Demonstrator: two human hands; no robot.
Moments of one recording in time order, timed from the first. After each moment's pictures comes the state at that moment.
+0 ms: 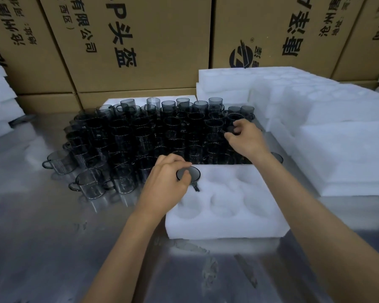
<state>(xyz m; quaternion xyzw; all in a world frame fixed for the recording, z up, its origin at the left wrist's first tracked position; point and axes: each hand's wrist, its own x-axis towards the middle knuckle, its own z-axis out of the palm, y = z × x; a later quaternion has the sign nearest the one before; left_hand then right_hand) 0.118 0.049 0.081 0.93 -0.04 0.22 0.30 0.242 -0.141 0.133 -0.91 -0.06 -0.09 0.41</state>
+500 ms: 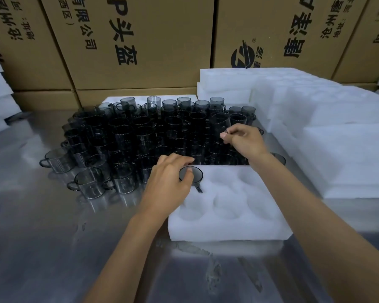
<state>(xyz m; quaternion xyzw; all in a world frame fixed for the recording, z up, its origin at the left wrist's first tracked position) 0.115 0.048 0.082 0.92 -0.03 0.23 0.31 0.246 -0.136 0.124 -0.81 -0.07 -0.05 0.58</state>
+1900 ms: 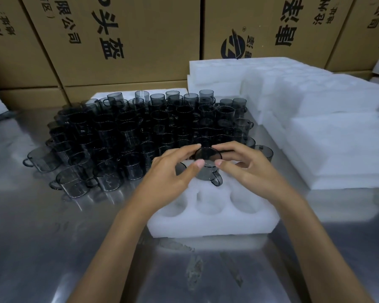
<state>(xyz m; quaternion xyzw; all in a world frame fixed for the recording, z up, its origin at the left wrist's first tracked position) 0.112 0.021 0.103 0.89 -0.07 0.12 0.43 0.162 -0.189 0.107 -0.79 -0.26 0.00 0.56</state>
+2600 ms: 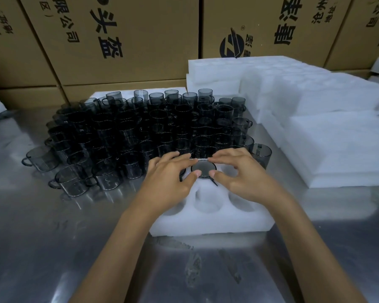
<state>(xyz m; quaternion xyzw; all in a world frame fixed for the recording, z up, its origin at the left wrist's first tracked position) 0.118 0.017 0.087 0.96 -0.06 0.14 0.24 0.170 -0.185 0.089 -0.89 -0.28 -0.04 0.35</state>
